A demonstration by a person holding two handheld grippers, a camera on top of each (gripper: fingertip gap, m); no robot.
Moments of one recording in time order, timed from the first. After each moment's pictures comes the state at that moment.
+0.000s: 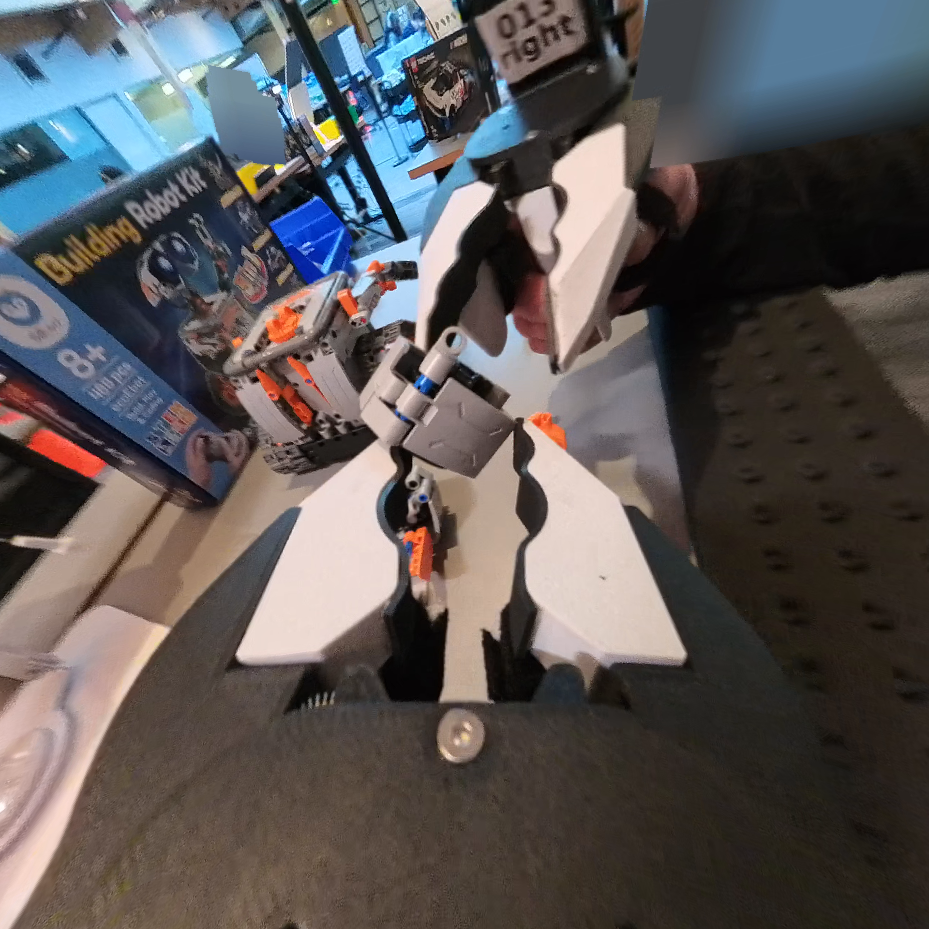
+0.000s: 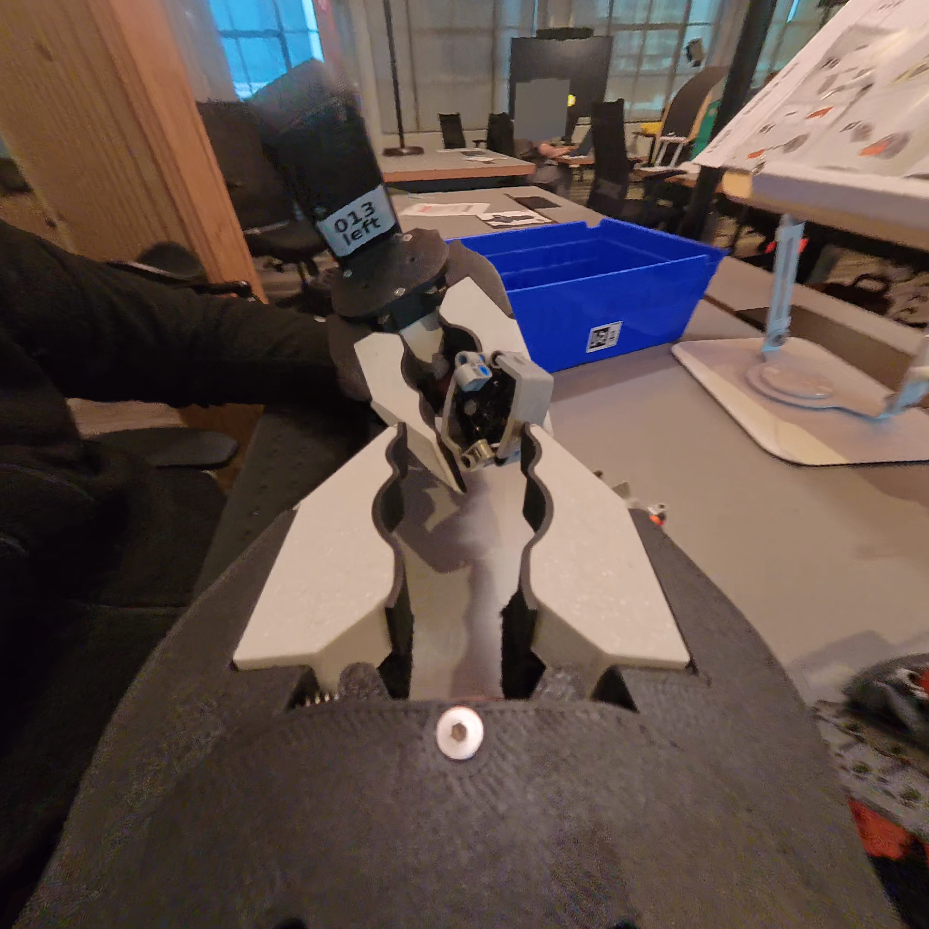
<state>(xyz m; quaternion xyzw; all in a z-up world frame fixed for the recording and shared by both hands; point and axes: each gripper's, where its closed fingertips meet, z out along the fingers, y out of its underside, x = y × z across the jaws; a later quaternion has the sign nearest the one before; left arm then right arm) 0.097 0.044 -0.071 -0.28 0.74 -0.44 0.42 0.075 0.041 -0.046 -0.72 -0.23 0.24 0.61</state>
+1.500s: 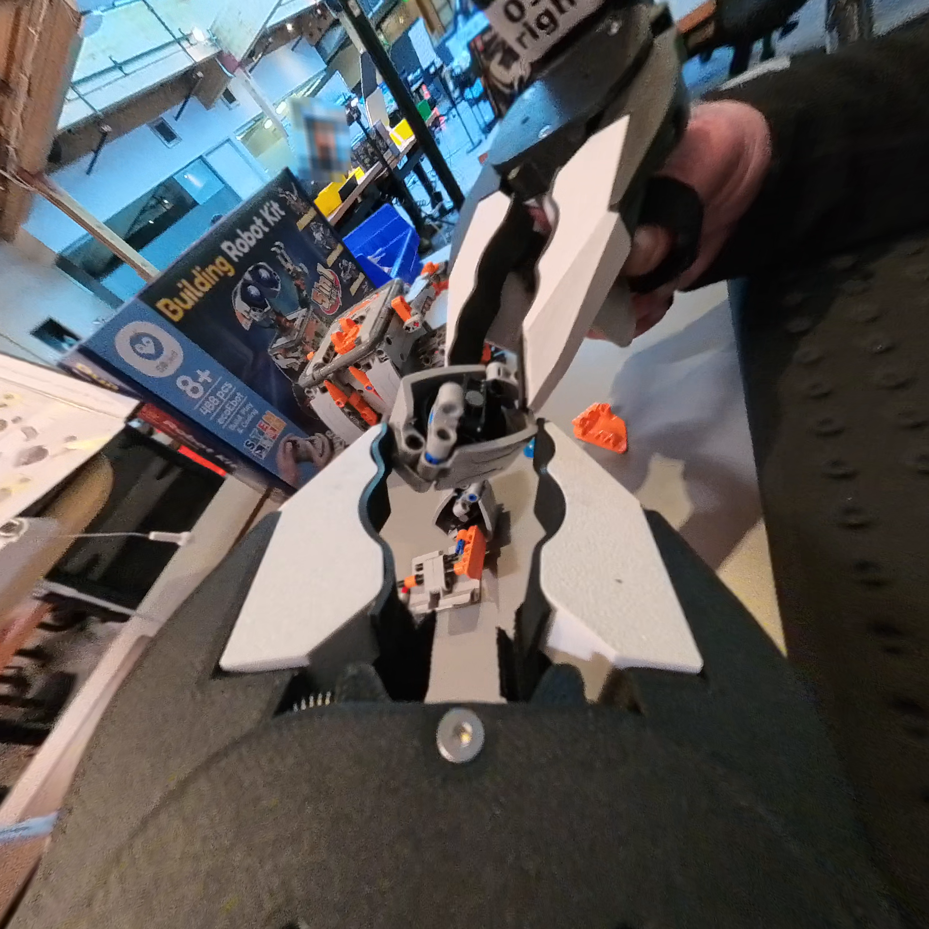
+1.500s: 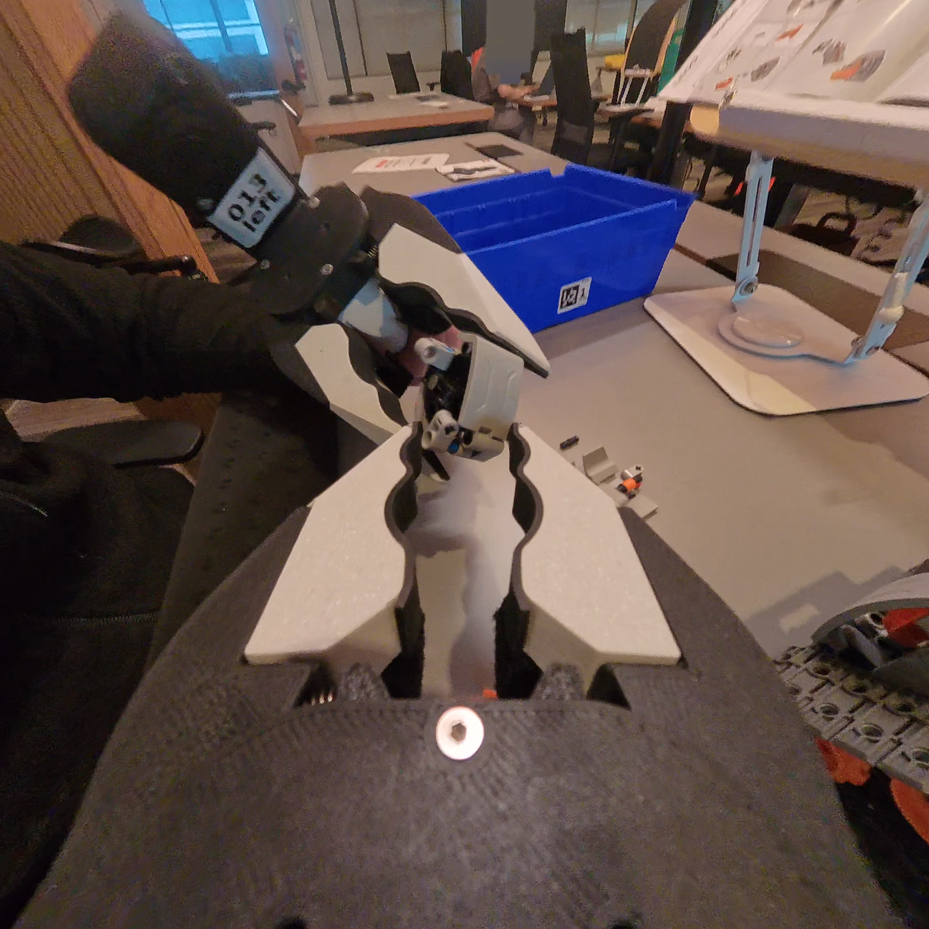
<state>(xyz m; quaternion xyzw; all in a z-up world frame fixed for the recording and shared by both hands) 0.103 0.052 -0.064 -0.27 0.73 -0.37 0.50 0.085 0.050 -0.058 -0.75 -0.21 0.20 0.59</state>
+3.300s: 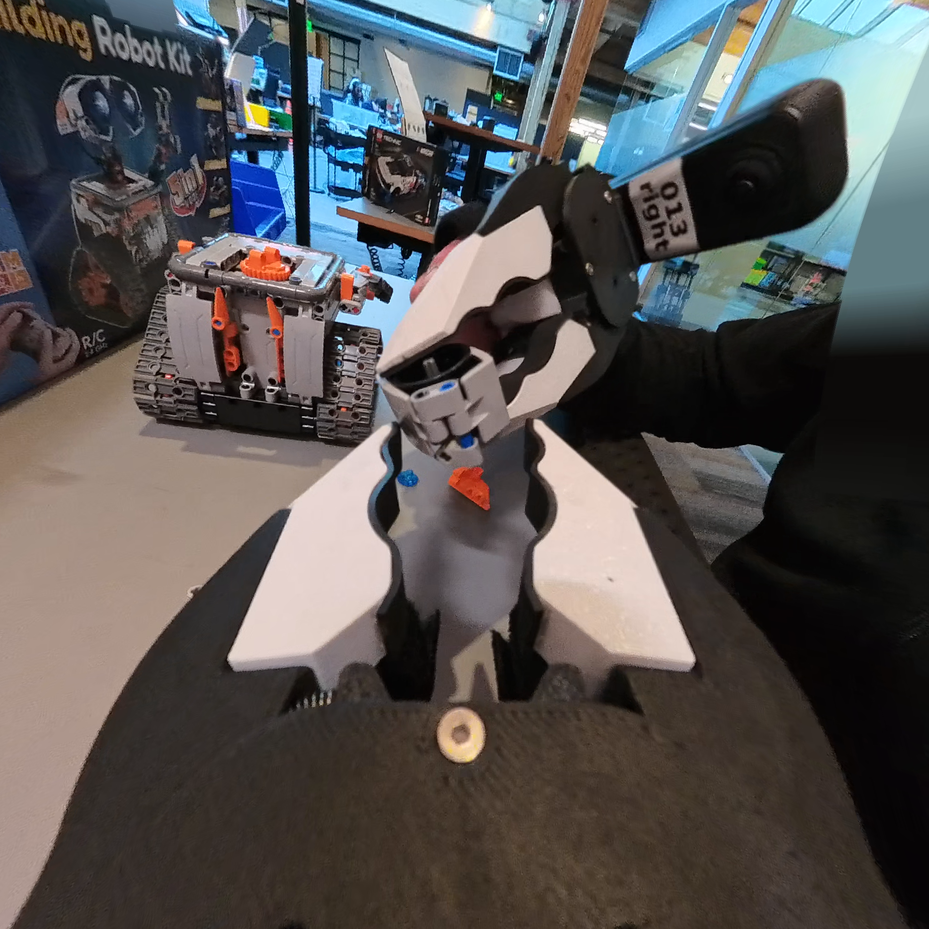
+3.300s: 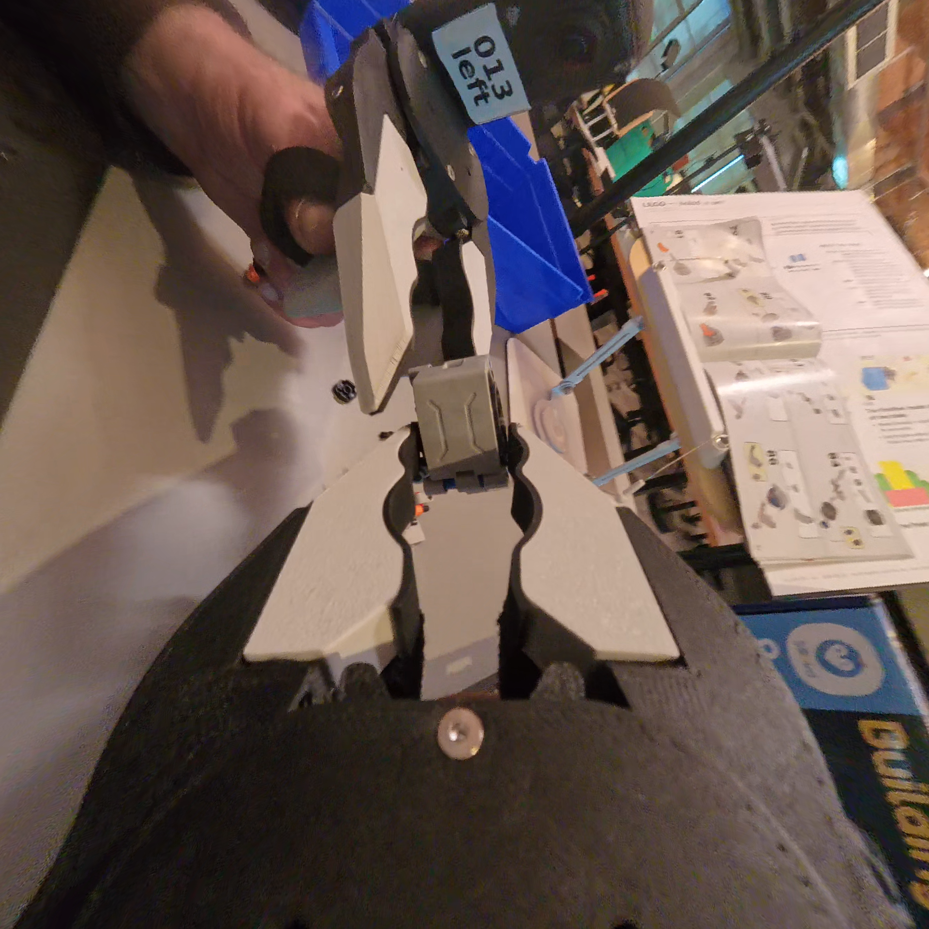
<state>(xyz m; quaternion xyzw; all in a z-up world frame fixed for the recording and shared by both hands) 0.100 0.070 -0.057 -0.39 0.63 -0.63 0.21 0.098 0.099 -0.055 -0.67 -0.47 -0.16 0.56</state>
